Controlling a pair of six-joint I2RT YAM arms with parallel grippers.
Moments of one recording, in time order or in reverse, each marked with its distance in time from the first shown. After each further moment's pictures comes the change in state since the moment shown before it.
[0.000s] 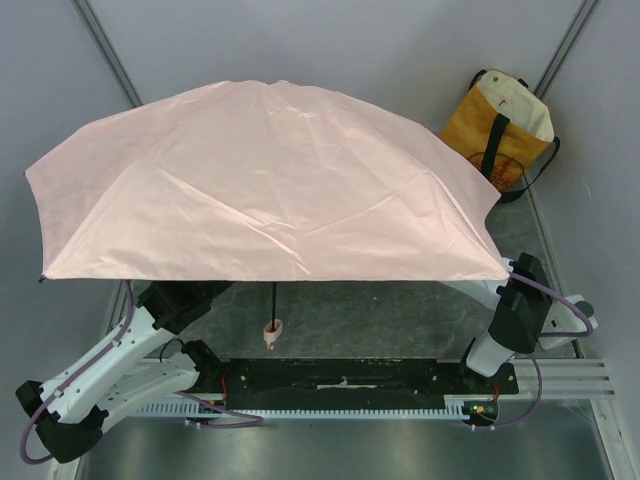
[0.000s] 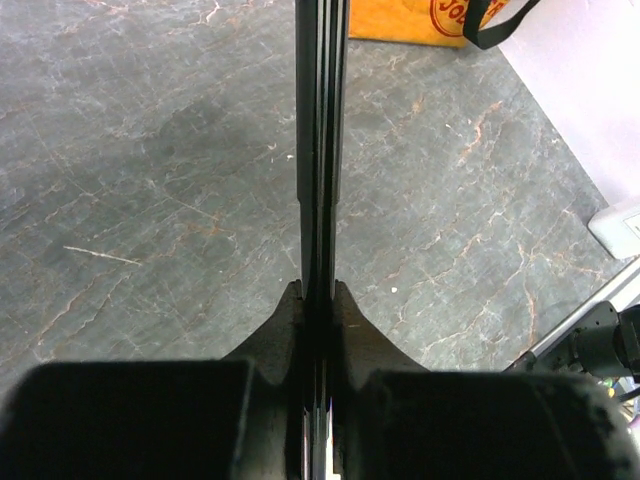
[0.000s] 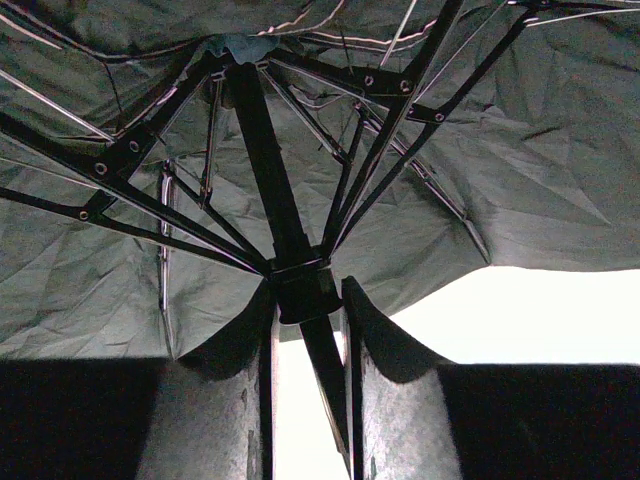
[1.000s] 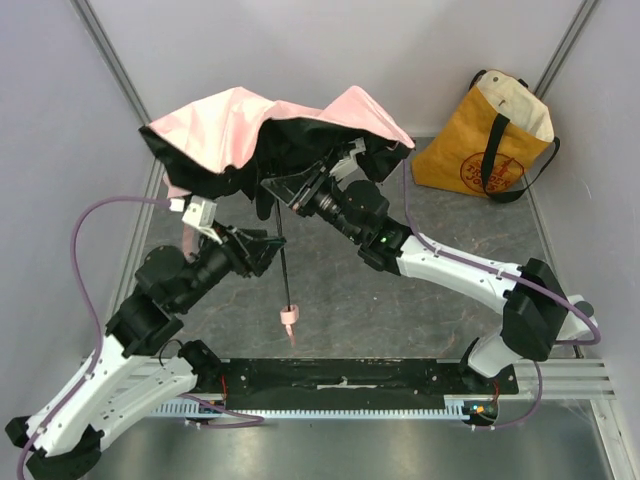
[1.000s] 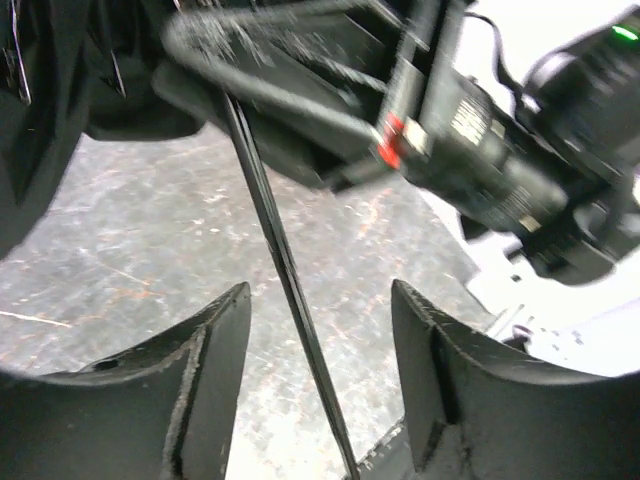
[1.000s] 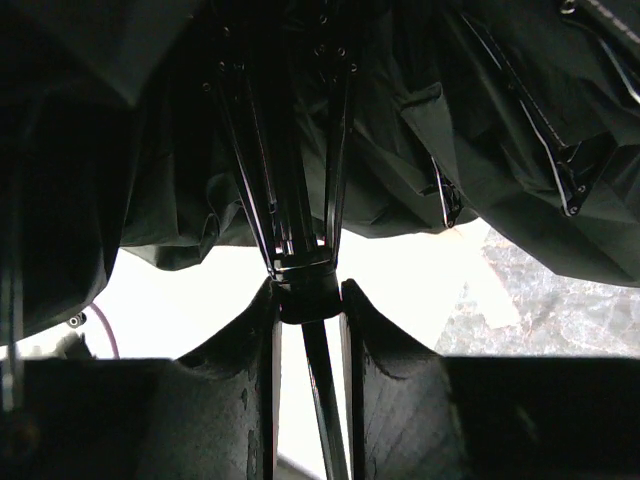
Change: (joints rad) left arm 0.036 -0.168 0.007 0.062 0.076 -0.107; right arm -0.048 -0.090 -0.224 -0.075 -0.403 0.218
